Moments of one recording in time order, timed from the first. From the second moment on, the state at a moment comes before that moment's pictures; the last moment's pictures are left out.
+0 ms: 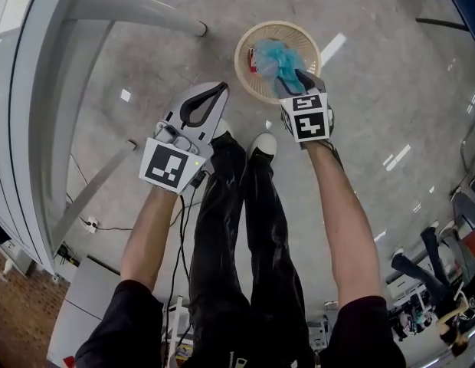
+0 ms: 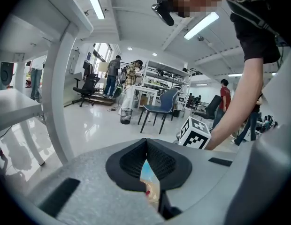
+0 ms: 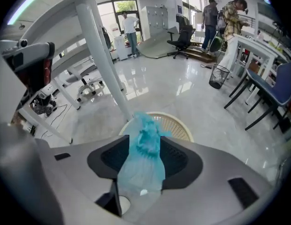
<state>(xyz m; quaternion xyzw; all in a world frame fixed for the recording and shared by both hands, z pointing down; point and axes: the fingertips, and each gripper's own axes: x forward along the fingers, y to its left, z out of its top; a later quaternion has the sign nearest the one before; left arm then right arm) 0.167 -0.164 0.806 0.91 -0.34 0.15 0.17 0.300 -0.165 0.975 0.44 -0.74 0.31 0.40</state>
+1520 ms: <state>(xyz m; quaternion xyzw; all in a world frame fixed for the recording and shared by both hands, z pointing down) 0.107 -0.153 0.481 0.90 -0.41 0.11 0.09 0.224 -0.143 0.571 0.45 -0.80 0.25 0.30</state>
